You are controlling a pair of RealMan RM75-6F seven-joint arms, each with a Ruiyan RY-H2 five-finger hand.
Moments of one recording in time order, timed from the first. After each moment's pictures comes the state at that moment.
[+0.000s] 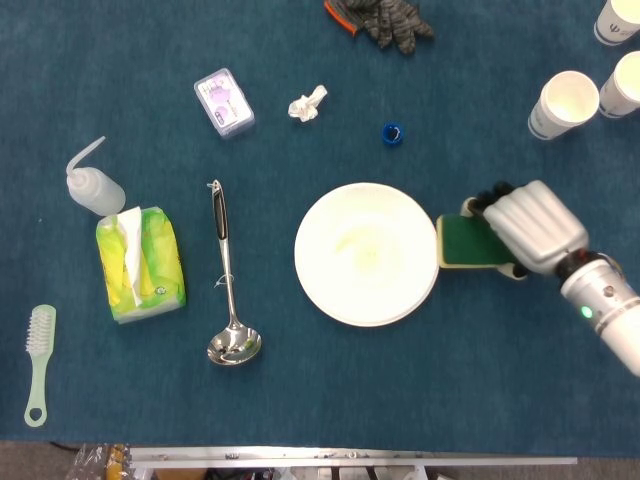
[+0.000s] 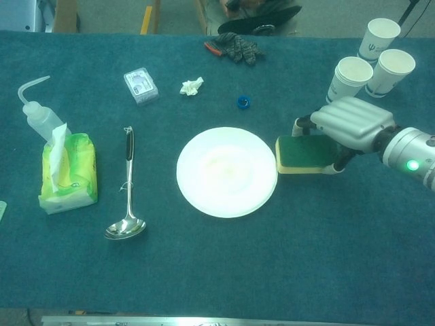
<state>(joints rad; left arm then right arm) -0.03 -1.02 0.02 -1.62 1.57 1.51 -0.01 0.68 -1.32 -0.07 -1.80 -1.09 1.00 -0.62</state>
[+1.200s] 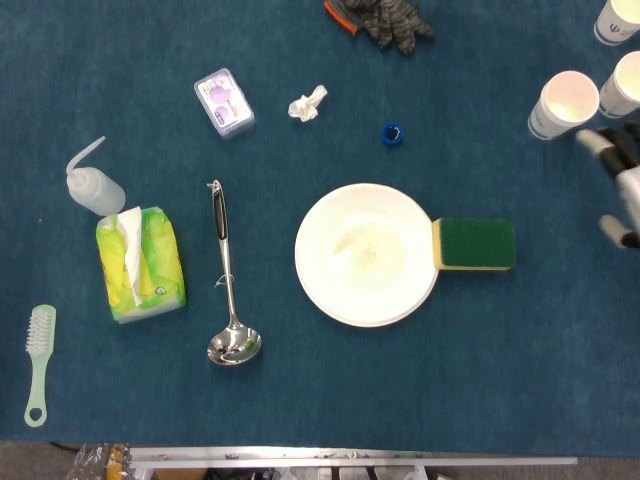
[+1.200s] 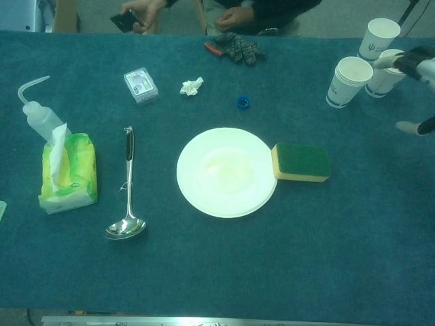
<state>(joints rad) -0.07 -1.05 -0.01 -1.58 1.56 1.49 -0.01 0.45 -1.14 -0.06 -1.81 -1.25 1.31 -0.49</state>
